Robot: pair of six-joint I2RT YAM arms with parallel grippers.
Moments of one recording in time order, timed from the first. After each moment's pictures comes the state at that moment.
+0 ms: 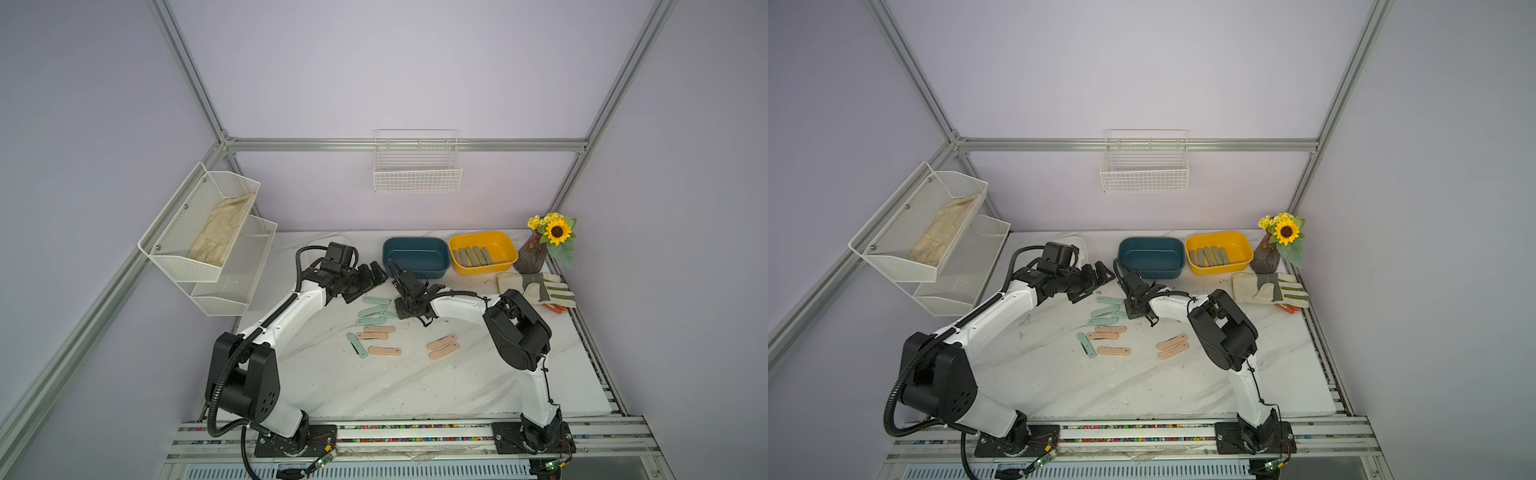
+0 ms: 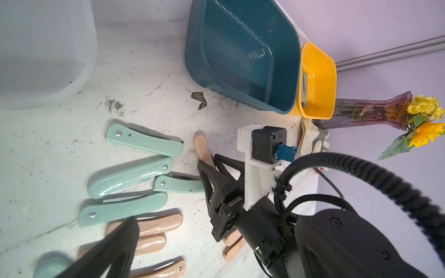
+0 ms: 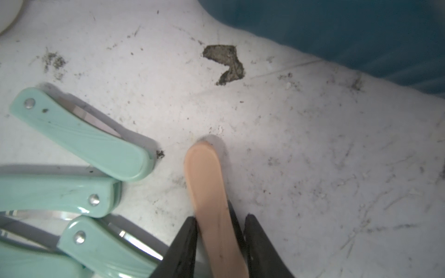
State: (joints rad) left arm -0.33 1.54 1.22 -0.51 0.32 -0.76; right arm 0.77 2.08 1.40 -0.34 0.21 0.38
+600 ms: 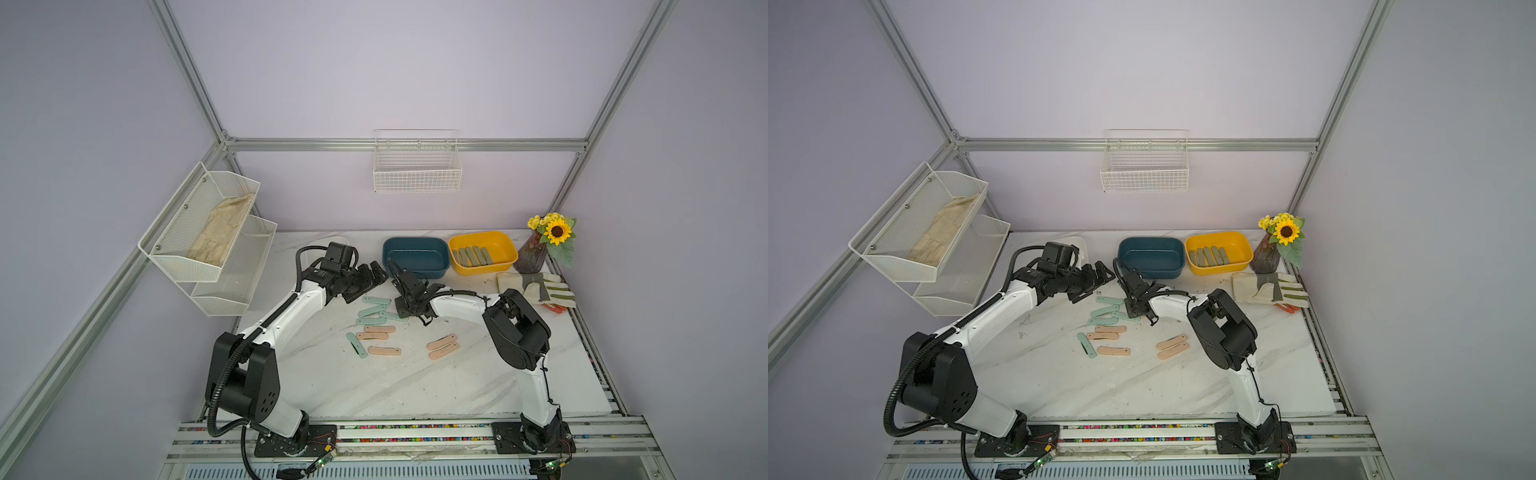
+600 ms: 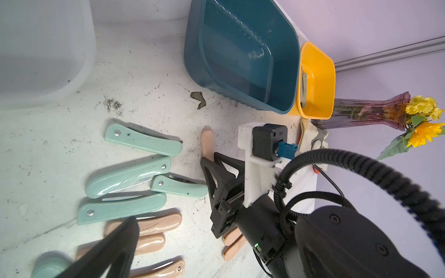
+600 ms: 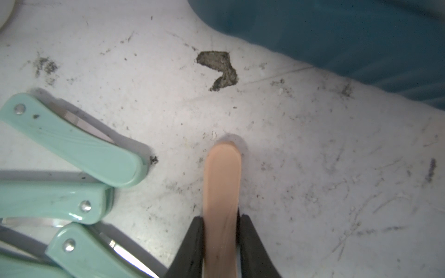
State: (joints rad) left arm -0.33 1.54 1.22 -0.51 0.32 -0.77; right arm 0.77 2.09 1.41 -0.35 0.21 0.38
